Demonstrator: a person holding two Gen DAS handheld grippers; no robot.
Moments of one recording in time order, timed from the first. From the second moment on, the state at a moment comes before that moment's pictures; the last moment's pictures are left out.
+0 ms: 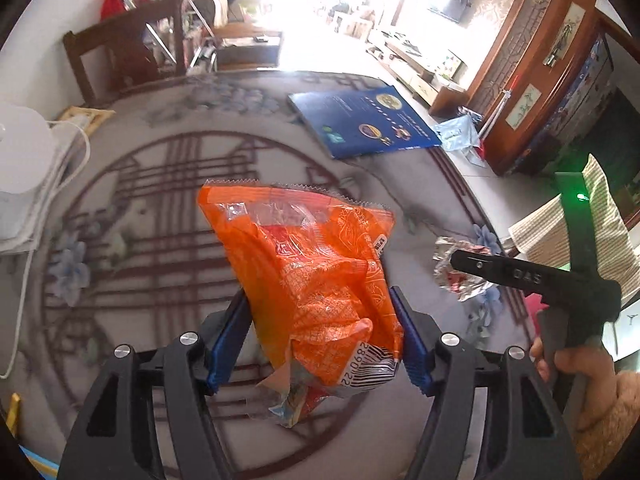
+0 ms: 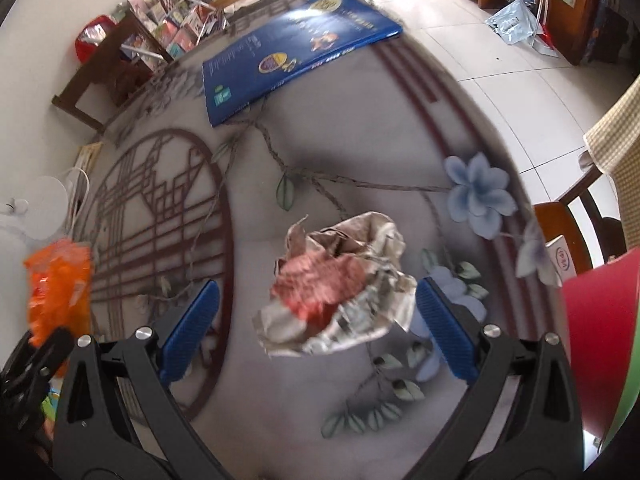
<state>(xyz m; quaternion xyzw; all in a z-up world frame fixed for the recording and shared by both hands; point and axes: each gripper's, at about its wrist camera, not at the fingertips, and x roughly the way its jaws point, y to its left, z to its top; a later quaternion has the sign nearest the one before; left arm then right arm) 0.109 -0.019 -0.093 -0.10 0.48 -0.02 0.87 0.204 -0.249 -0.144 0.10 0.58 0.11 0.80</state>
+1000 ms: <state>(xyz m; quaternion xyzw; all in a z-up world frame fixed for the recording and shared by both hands) 0.080 0.003 -0.082 -0.11 0.46 -0.02 0.88 0.151 -0.232 -0.121 0.07 0.56 0.13 0.82</state>
